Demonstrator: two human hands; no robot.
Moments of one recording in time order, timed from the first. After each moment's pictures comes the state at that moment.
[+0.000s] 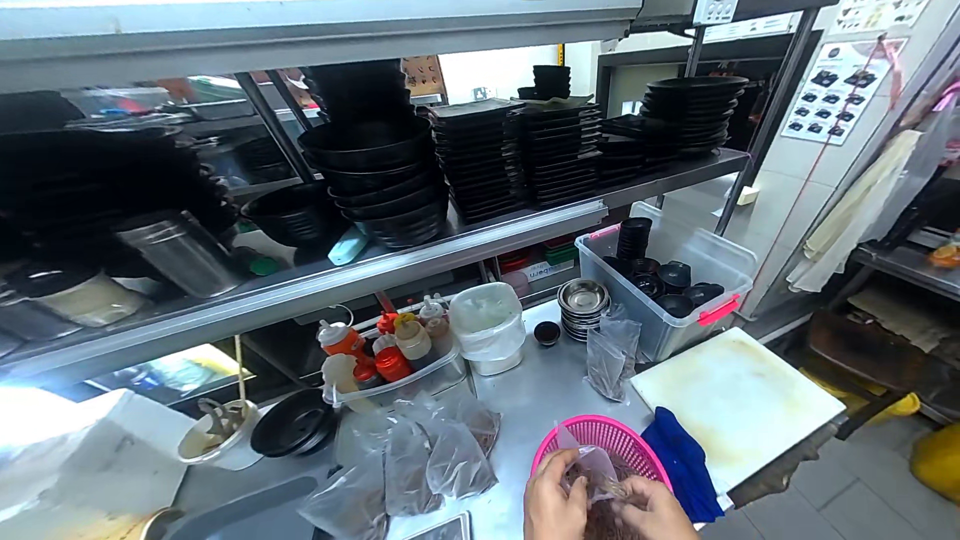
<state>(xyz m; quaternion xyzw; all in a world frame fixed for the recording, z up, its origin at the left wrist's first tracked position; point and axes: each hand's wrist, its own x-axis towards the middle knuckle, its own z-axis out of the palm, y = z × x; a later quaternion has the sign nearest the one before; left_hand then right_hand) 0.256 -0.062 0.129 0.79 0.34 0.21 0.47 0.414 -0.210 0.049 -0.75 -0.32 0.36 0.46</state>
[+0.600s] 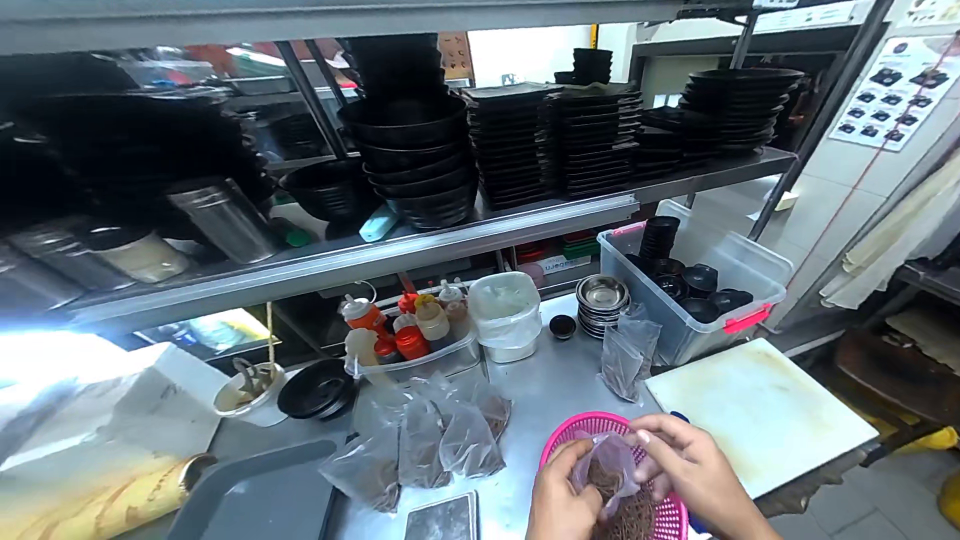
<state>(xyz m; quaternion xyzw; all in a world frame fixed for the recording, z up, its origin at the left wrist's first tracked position) 0.243 -0.061 0.157 0.72 0.32 0.20 0.57 0.427 -0.181 0.203 -0.65 -0.36 0.34 0.58</state>
